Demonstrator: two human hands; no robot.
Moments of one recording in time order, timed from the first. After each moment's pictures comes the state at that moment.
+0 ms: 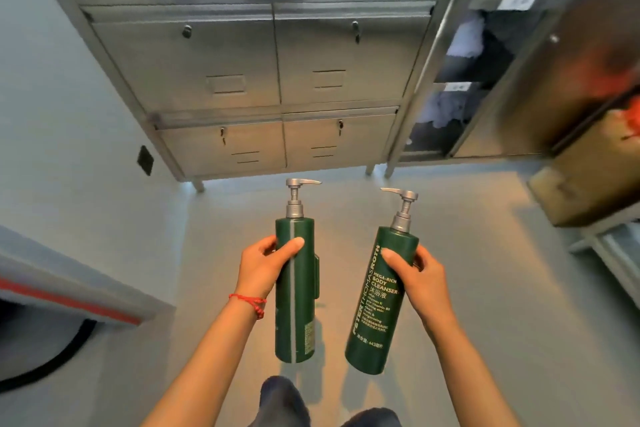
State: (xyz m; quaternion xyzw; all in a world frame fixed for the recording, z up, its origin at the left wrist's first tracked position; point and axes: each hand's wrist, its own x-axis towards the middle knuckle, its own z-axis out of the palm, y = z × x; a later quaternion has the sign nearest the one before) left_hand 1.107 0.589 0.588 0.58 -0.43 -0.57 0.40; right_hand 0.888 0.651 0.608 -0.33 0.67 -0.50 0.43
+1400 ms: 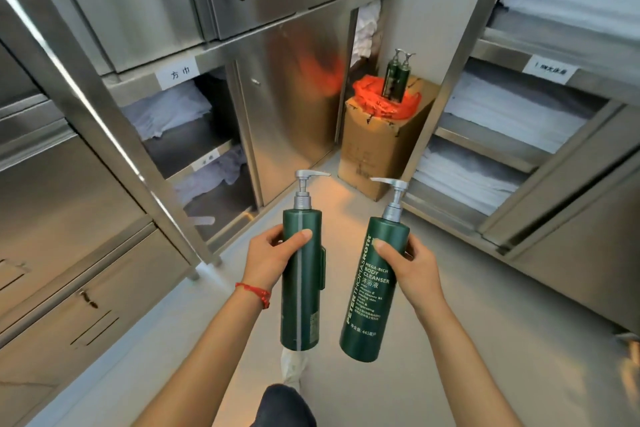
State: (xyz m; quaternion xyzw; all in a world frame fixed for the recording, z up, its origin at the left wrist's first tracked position) left_hand 0.545 0.359 0.621 0.32 -0.64 -0.67 0.18; right_hand 0.437 0.544 0.629 -0.11 0.73 -0.65 0.18
